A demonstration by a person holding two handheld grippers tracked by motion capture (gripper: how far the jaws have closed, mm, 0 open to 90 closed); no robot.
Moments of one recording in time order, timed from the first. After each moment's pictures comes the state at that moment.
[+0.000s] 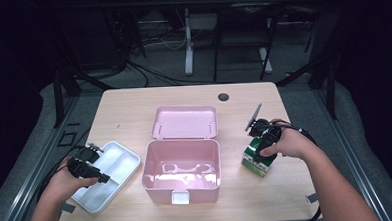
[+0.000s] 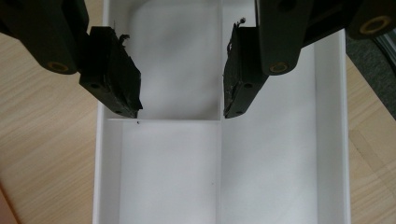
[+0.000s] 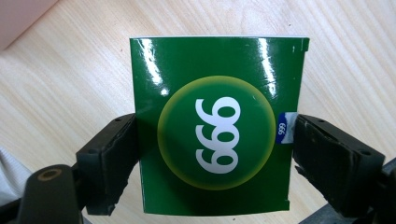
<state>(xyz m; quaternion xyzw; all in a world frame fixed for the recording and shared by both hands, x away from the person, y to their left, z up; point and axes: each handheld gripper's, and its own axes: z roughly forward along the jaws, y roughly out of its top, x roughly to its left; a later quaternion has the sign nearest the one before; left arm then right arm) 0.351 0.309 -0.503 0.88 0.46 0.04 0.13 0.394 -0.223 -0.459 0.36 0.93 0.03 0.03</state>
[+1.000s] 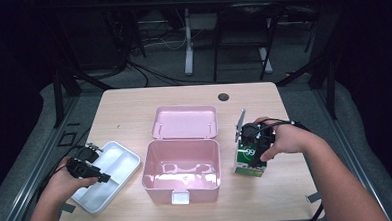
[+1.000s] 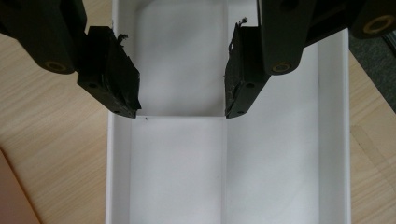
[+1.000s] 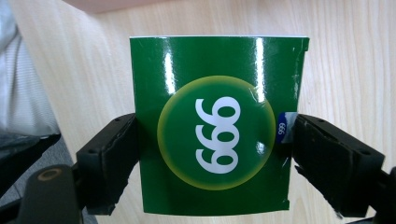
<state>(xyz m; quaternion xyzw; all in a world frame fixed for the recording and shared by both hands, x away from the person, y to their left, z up) 0.348 0.308 -0.499 0.87 0.46 0.04 0.14 0.370 -0.187 -0.428 0.13 0.99 0.05 0.05</state>
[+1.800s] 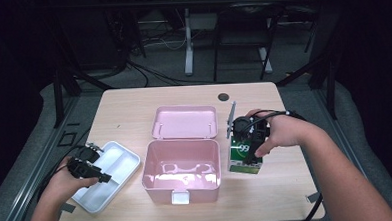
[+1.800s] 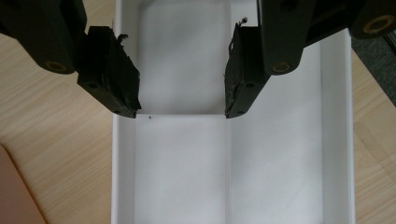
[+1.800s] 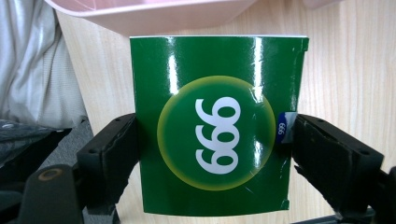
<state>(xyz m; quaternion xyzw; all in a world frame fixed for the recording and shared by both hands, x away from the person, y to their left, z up) 0.348 0.305 -0.498 0.88 0.46 0.04 0.14 0.359 -0.160 -0.383 0.10 0.99 0.04 0.05</state>
